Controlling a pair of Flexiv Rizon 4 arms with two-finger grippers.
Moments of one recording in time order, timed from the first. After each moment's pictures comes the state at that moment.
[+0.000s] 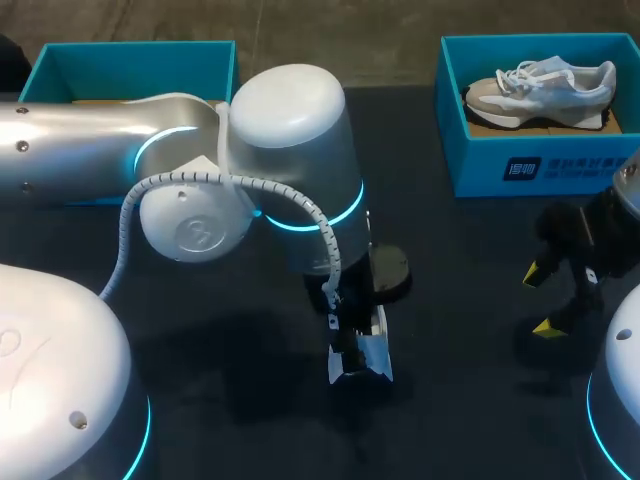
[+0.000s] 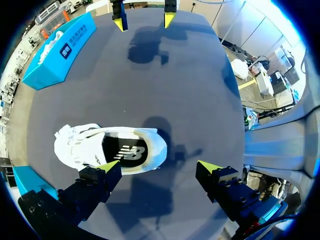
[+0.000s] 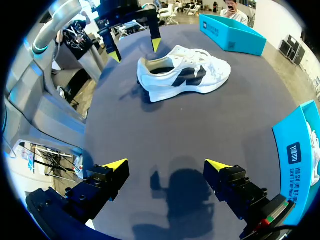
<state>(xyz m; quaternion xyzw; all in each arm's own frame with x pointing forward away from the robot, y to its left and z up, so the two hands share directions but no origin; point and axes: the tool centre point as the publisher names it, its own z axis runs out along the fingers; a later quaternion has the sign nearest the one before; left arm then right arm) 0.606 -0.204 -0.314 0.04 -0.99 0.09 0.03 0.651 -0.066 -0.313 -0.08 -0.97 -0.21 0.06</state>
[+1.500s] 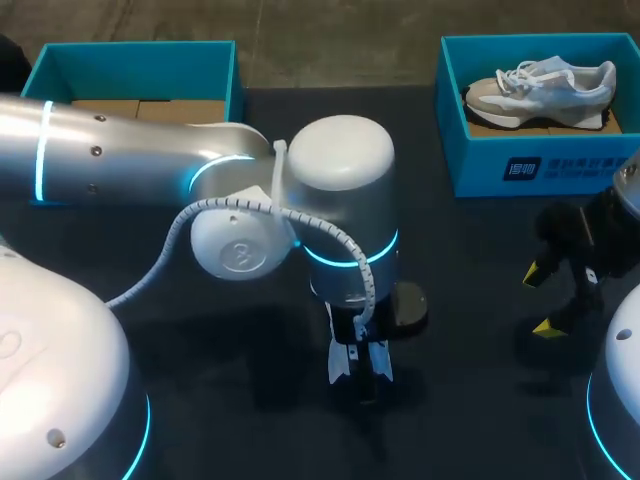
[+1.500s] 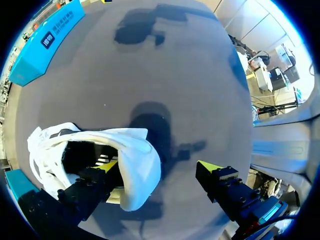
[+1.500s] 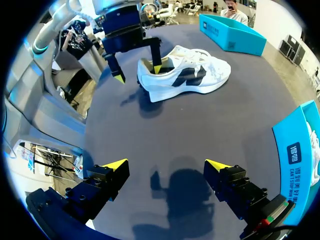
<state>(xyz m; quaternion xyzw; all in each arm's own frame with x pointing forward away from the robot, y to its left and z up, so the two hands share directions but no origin) 0.593 -0.218 -0.373 0.03 -1.00 0.05 0.05 0.651 -0.065 -0.313 -0.08 -0.97 -0.21 0.06</state>
